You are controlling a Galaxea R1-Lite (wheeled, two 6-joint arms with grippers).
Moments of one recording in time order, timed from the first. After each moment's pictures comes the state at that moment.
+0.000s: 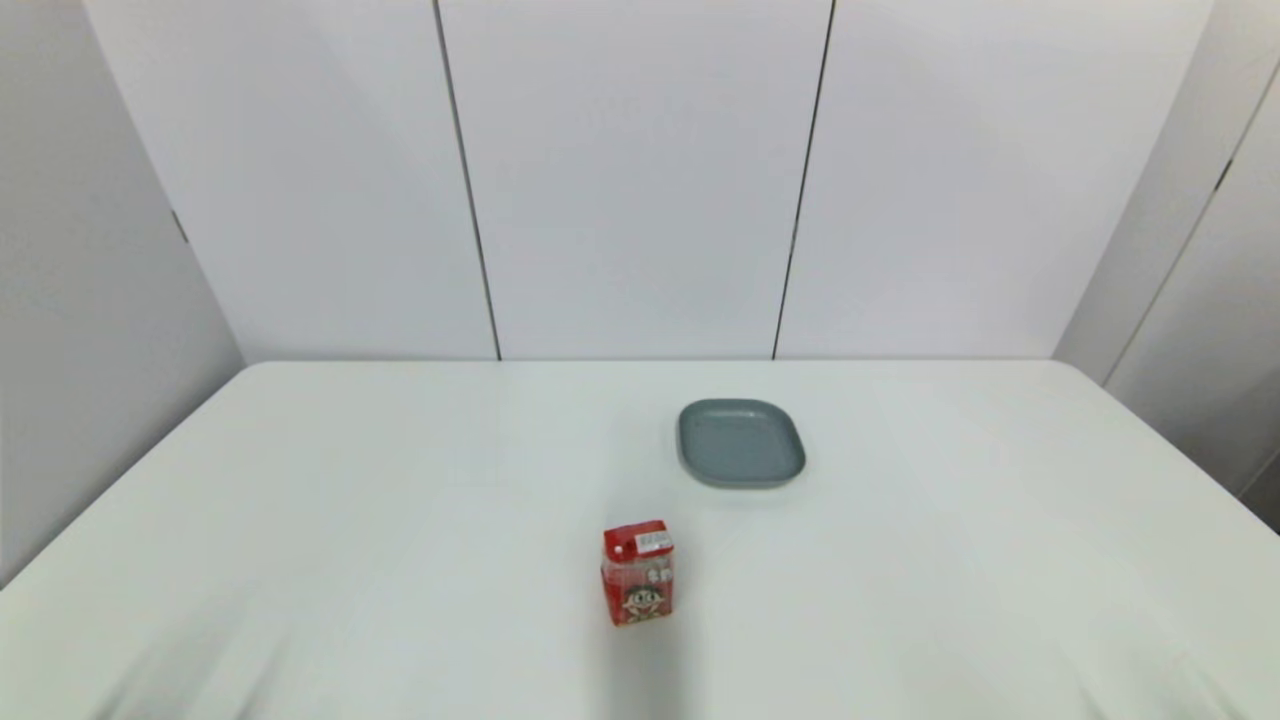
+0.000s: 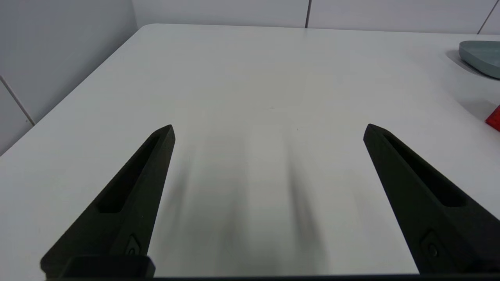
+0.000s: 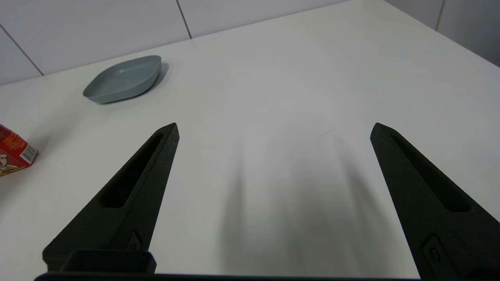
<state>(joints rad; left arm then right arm) 0.00 0.00 0.00 -0.01 0.00 -0.01 0.00 0.00 0.00 0.01 -0.06 0.20</state>
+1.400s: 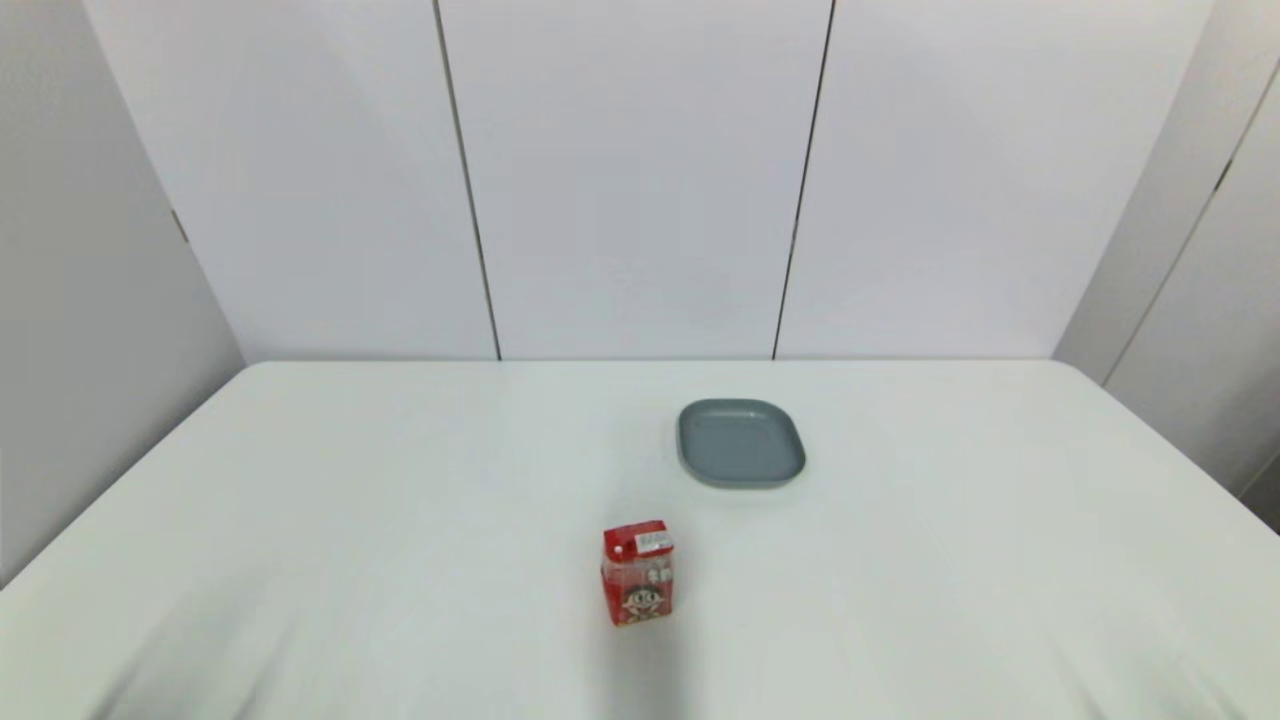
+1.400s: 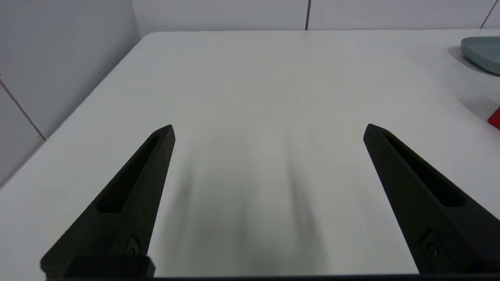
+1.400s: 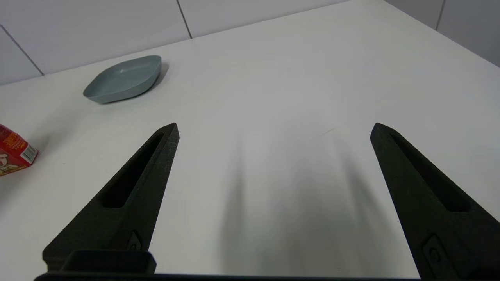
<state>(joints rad) 0.01 0.10 -0.06 -0.04 -0.02 0.06 0.00 0.00 0.00 0.01 -0.06 0.20</state>
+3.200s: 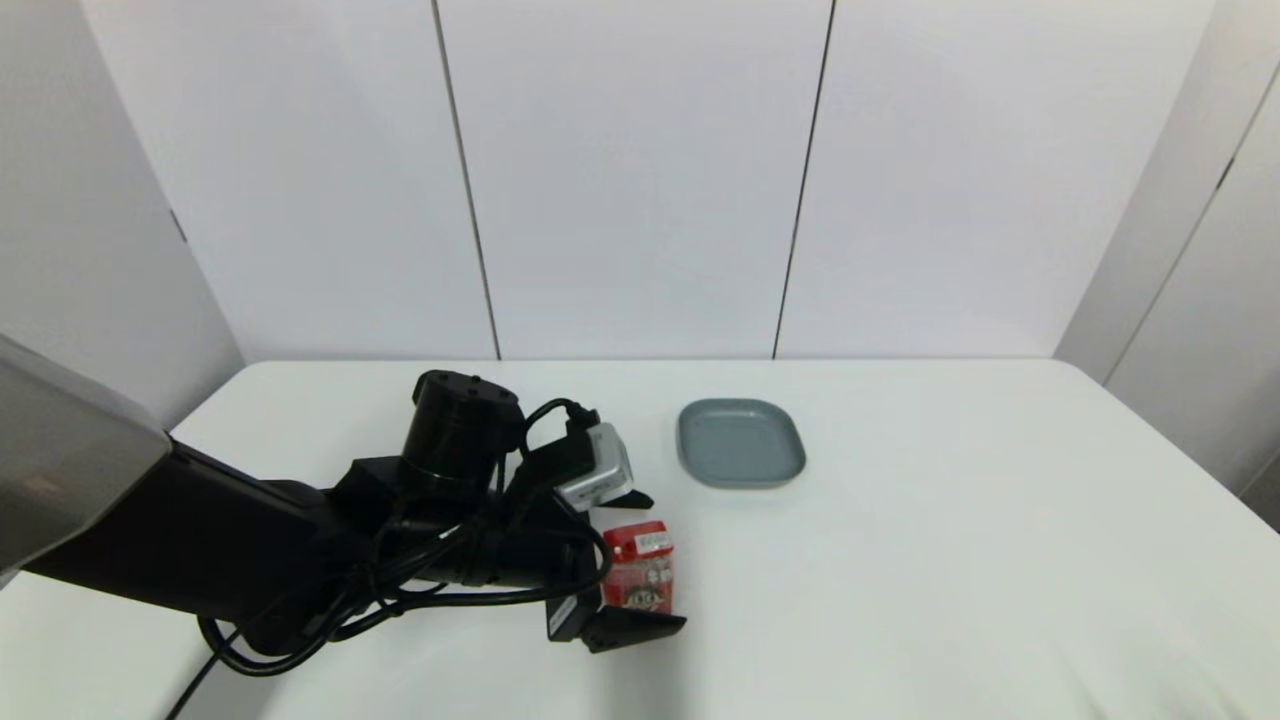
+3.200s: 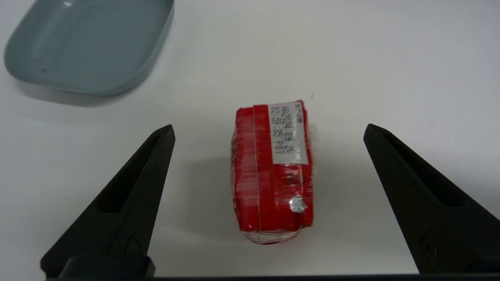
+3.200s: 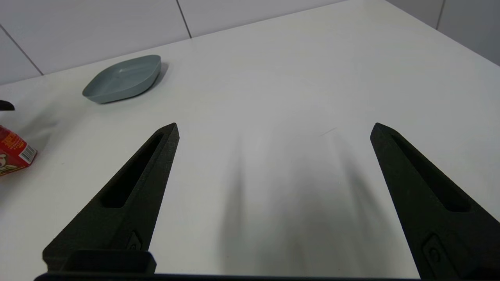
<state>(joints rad) -0.63 1.89 -0.77 -0.54 -0.63 0.49 0.00 0.00 0.00 0.01 -0.06 0.20</state>
